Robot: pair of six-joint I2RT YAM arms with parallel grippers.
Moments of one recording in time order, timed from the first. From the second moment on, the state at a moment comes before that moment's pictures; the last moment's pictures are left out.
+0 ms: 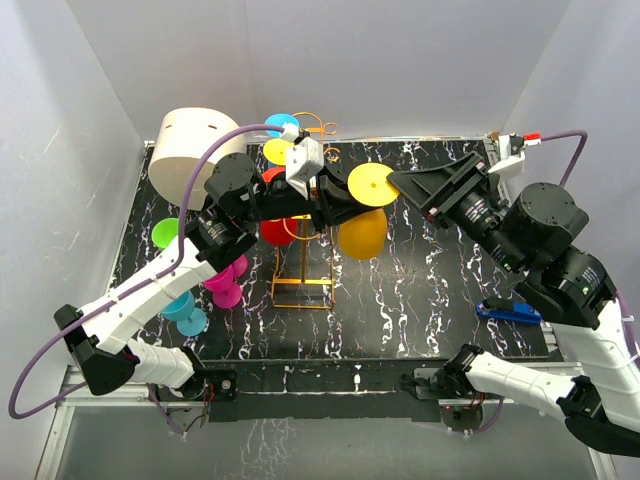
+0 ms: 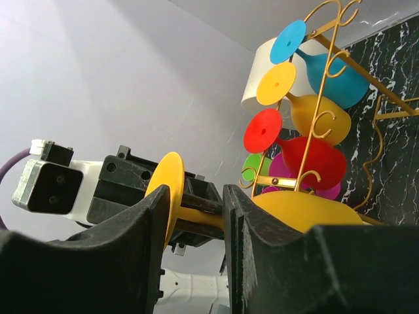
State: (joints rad) left arm -0.87 1.32 1.44 0.14 0.64 -0.11; right arm 0.75 0.91 1.54 -0.61 0.16 1.03
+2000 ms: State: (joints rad) left arm -0.87 1.17 1.45 0.04 0.20 -0.92; right arm 0.75 1.00 1.50 -0.26 -0.08 0.90
